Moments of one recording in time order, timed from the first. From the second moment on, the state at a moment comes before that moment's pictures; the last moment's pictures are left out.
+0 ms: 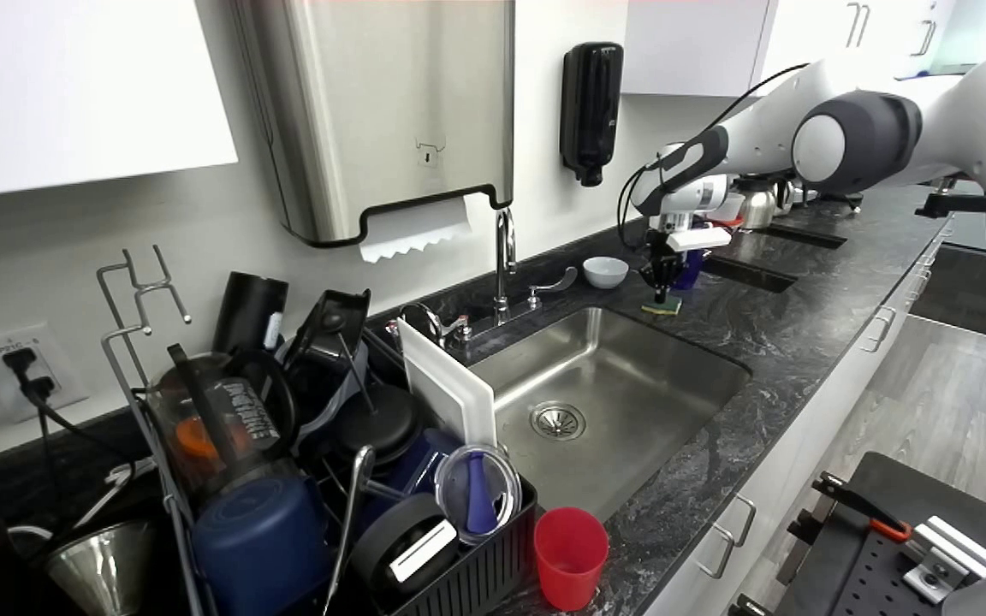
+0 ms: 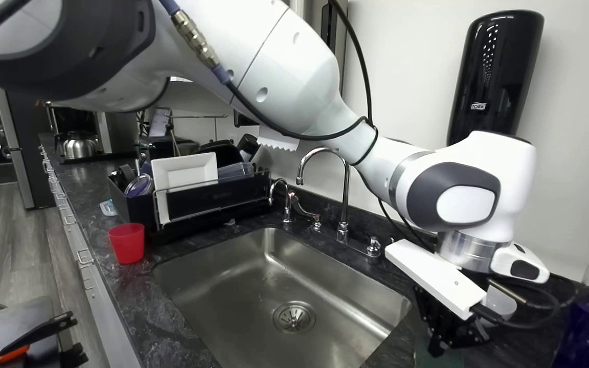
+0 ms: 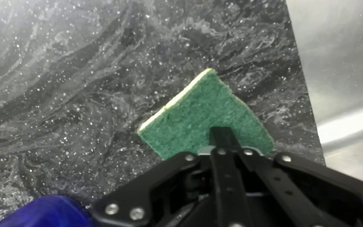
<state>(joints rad) -0.47 1.01 -0.13 -1.15 0.12 2.09 -0.25</state>
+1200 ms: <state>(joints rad) -0.47 0.81 -0.15 -1.53 0.12 2.25 -0.22</state>
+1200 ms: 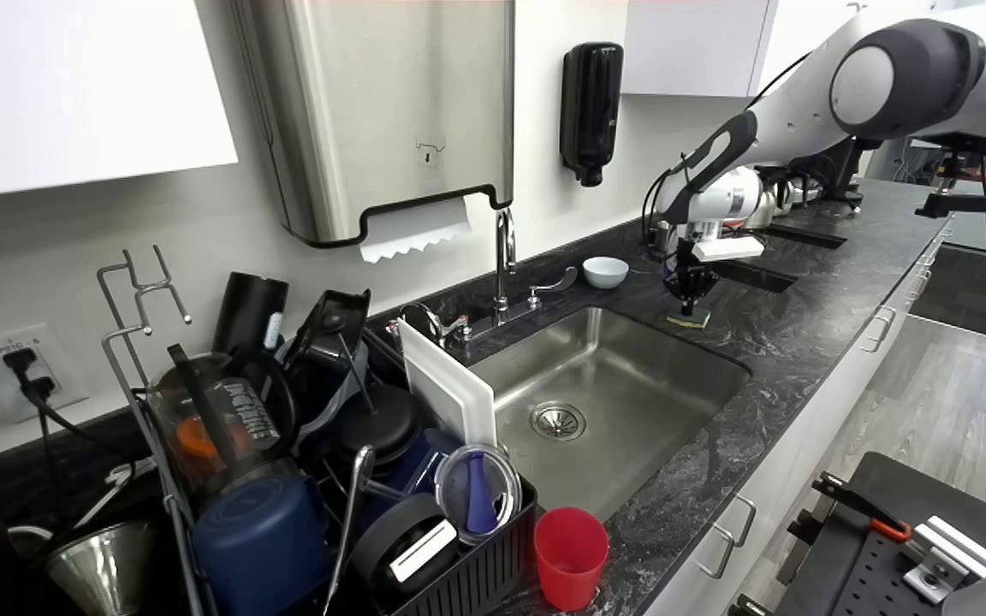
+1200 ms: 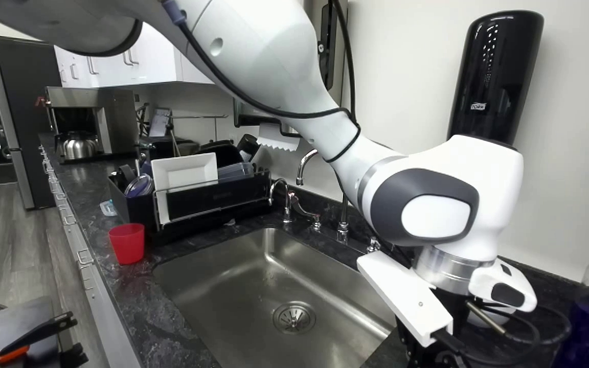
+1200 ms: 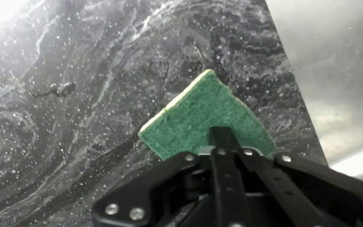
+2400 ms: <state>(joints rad) -0.43 0.75 -0.16 -1.57 0.11 2.31 -0.19</state>
